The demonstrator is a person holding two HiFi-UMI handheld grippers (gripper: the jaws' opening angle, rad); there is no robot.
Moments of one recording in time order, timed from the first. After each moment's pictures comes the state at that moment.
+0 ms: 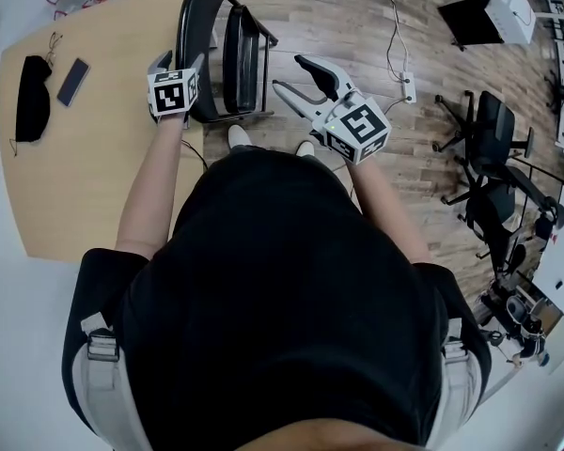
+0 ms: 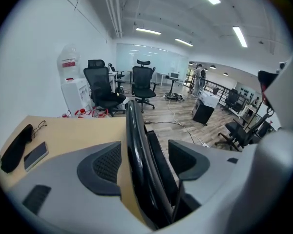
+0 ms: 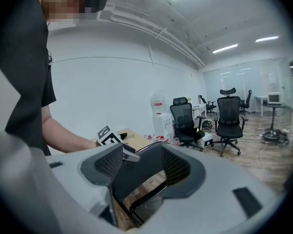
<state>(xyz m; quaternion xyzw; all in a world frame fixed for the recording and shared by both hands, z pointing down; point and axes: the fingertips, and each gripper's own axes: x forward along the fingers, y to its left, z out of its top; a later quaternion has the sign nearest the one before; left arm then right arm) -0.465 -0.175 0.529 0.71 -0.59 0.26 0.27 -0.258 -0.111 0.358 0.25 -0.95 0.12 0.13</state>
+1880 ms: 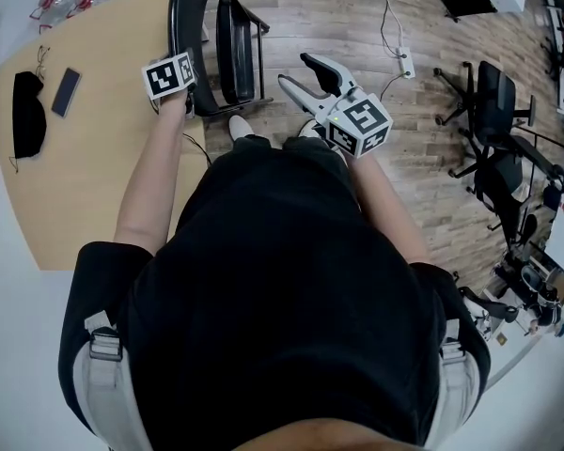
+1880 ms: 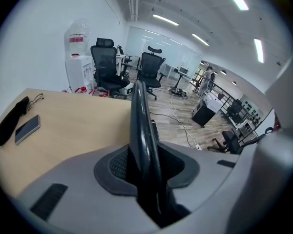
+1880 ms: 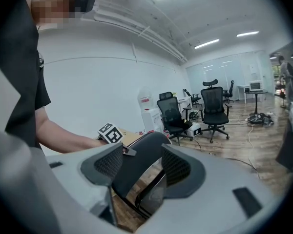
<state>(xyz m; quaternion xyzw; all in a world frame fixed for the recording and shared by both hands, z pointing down) -0.461 -0.177 0.571 0.67 -0.58 0.26 0.39 -0.232 -0.096 0.388 0.32 -0.92 0.18 0.13</state>
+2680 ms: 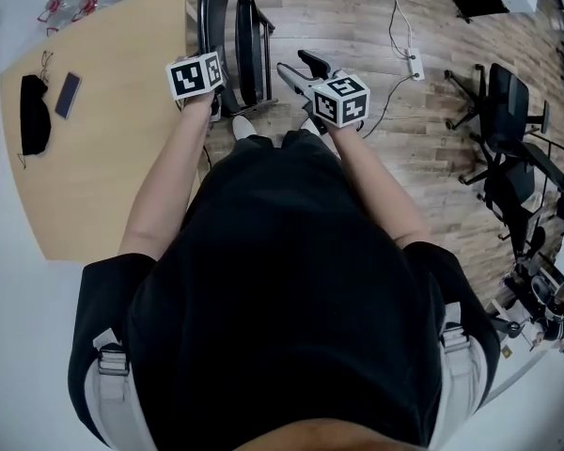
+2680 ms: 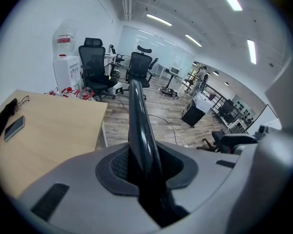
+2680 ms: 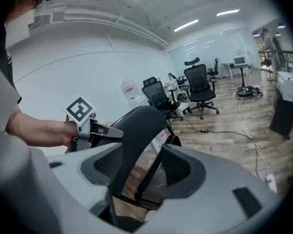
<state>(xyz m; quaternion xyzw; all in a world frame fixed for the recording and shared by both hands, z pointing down) -0.341 -0.181 0.544 0.70 -0.54 0.25 0.39 -0.172 -0.138 0.497 0.35 -0.88 0.29 0.17</state>
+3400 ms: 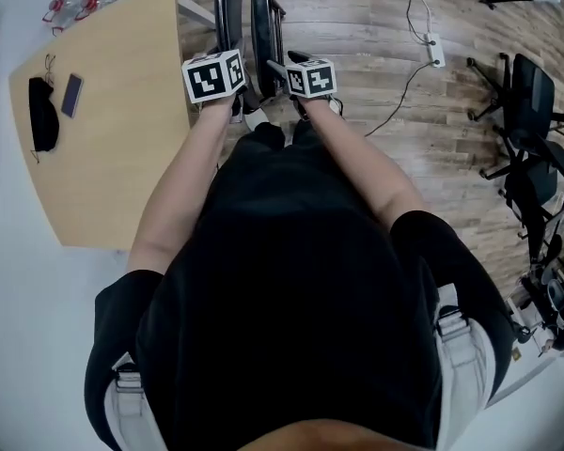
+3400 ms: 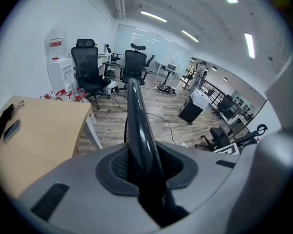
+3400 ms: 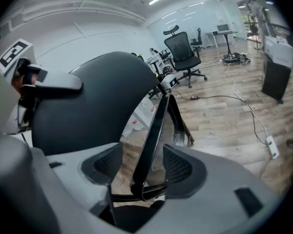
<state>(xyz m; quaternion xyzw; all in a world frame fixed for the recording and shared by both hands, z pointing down) -0.239 -0.189 0.532 0.70 -0.54 0.27 0.39 -0.154 -0.151 0.653 0.35 -0.80 0.43 0.23</state>
